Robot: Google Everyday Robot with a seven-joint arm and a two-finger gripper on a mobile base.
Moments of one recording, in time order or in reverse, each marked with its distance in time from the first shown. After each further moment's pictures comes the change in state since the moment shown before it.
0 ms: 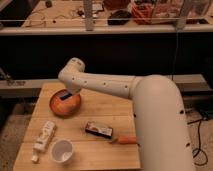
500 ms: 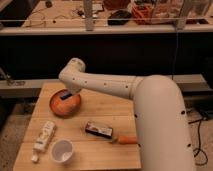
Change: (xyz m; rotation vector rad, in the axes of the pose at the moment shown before) arm 0.002 0.001 -0.002 0.004 0.003 0.018
